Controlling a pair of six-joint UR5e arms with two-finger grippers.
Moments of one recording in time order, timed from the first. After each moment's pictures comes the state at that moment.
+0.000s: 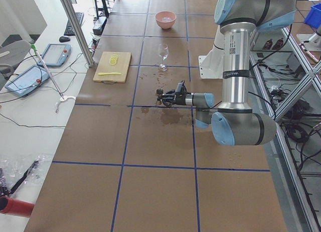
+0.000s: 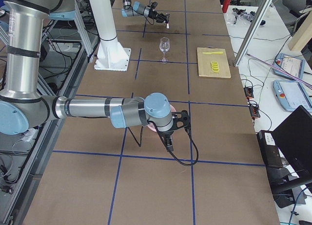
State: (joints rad) left arm -0.13 -1.48 -1.58 -3.24 -0.50 -0.72; right arm 1.63 -1.75 1.81 -1.40 2.42 -0.04
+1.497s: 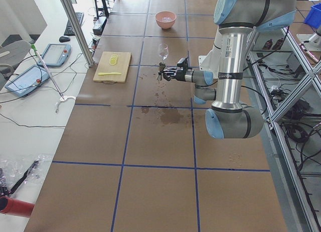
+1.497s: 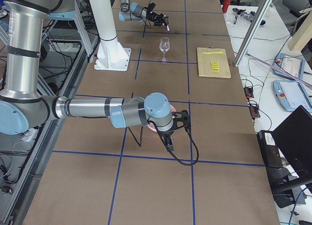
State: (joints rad) left arm -0.12 -1.68 -1.75 -3.03 -0.53 -0.37; right arm 1.63 -1.75 1.81 -1.40 2.42 -0.05
